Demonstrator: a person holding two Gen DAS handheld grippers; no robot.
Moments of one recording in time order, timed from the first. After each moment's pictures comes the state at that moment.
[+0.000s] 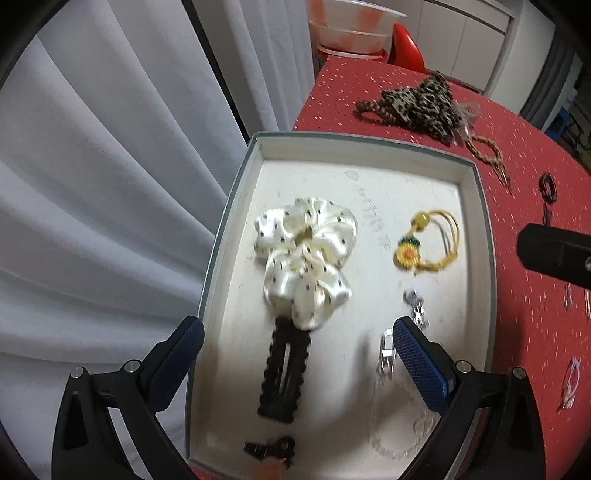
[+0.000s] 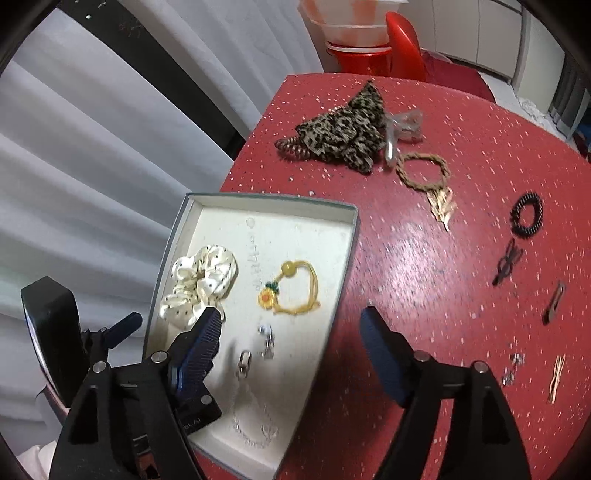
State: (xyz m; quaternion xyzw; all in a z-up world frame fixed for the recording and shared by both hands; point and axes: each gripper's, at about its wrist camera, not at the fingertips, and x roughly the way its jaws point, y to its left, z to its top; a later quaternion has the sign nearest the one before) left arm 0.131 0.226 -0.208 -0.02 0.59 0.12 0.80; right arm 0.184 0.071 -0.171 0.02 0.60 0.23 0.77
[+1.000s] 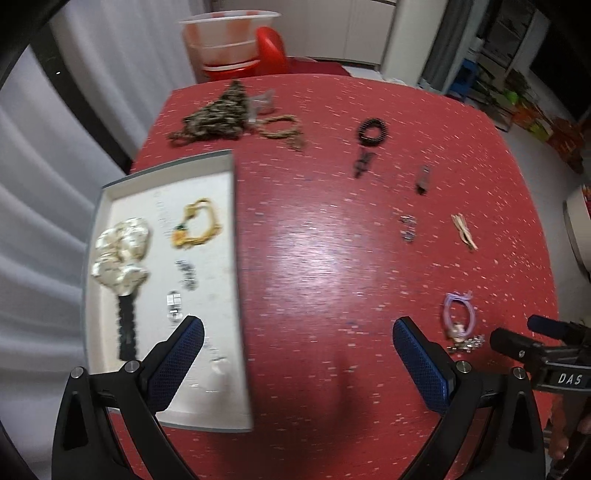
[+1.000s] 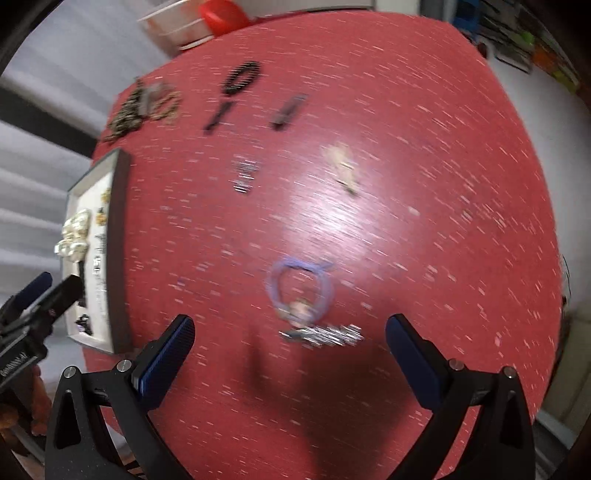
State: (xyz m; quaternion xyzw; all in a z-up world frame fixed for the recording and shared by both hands) left arm 0.093 0.046 -0.152 0.02 0.59 -0.05 0.80; right arm 0.062 -0.195 -0.192 0.10 0.65 0.02 0.76
